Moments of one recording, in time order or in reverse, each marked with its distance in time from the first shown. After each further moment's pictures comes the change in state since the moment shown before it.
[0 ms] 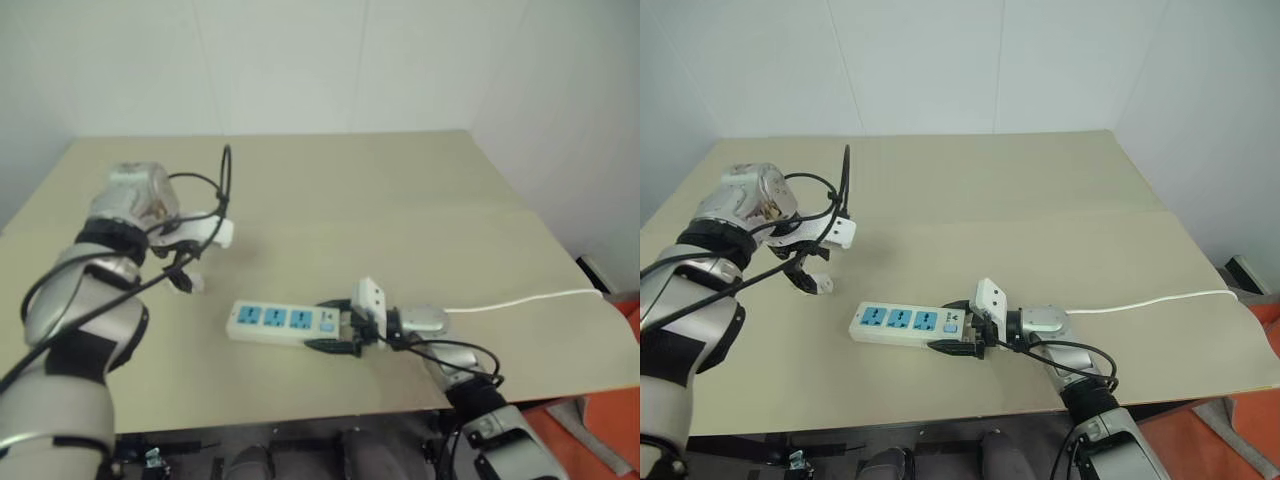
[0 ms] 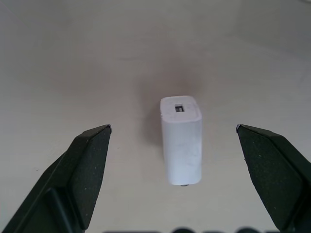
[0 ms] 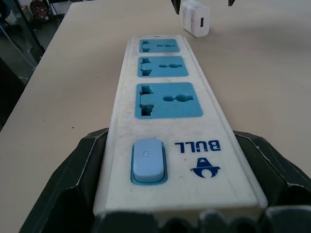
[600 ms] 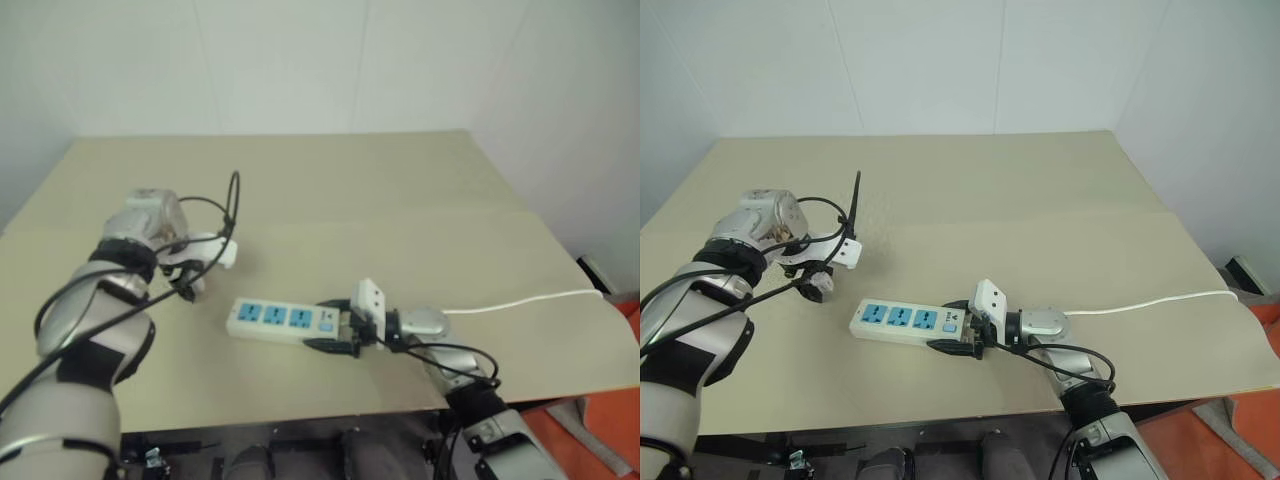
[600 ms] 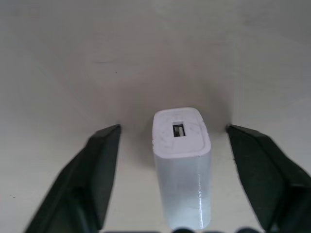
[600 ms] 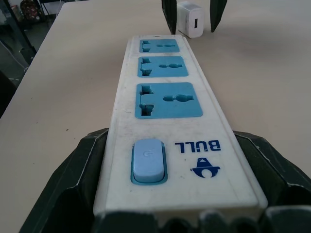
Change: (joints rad) left arm 0.078 -0.026 0.008 -0.005 0.035 -0.041 0.093; right arm 0.019 0.001 0.002 -0.027 -0.007 0.001 -0.035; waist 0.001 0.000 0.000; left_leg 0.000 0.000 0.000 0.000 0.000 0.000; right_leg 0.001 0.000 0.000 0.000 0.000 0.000
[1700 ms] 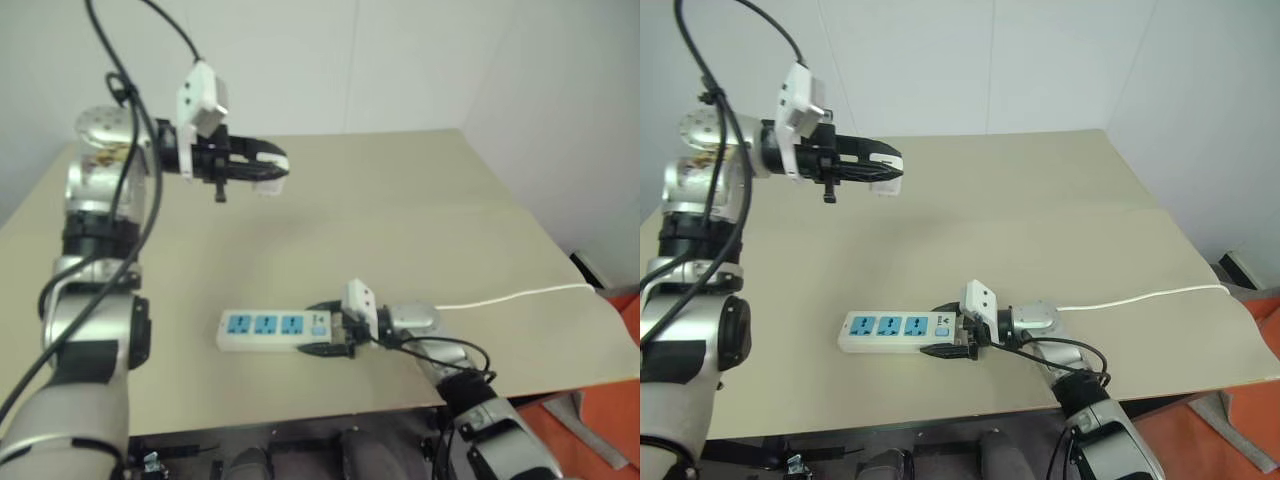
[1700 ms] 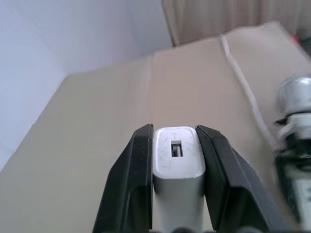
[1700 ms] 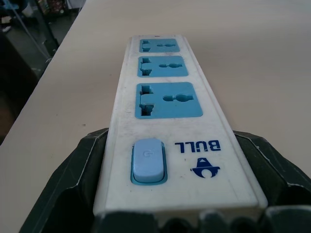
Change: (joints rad) left arm 0.073 -0.035 0.660 -0.605 -0.825 0.419 -0.023; right arm -0.124 0.034 0.039 0.173 -0.021 -0.094 0.119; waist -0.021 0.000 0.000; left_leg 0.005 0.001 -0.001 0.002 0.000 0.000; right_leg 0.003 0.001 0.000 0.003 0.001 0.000
